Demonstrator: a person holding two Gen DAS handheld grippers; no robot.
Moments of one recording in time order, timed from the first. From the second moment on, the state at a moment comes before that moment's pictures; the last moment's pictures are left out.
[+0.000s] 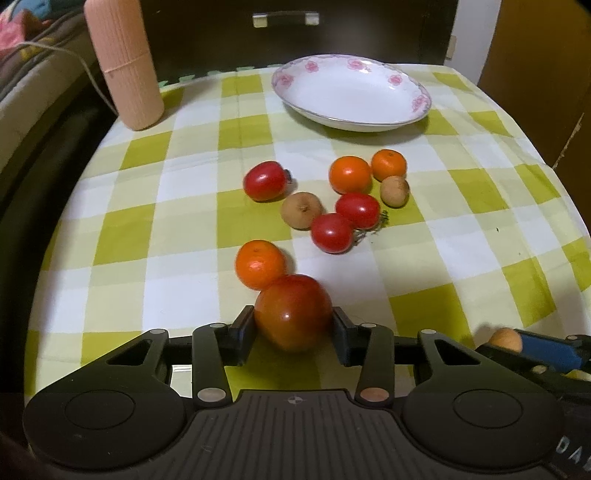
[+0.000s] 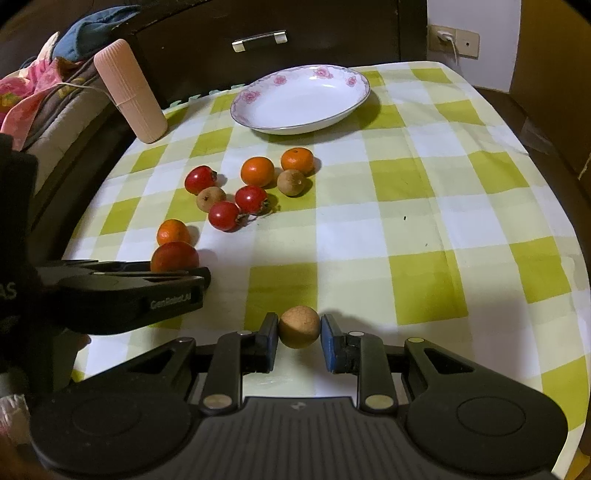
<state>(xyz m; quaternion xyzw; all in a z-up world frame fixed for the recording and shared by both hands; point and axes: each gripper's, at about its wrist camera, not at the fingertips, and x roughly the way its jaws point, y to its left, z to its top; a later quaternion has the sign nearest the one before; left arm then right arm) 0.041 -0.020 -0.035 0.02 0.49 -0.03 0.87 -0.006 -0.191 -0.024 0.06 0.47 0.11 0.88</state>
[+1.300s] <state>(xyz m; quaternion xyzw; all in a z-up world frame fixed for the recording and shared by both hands) 0.201 -0.037 0.011 -0.03 0.46 -0.09 0.88 0.181 -0.215 0.010 0.08 0.43 0.10 0.89</state>
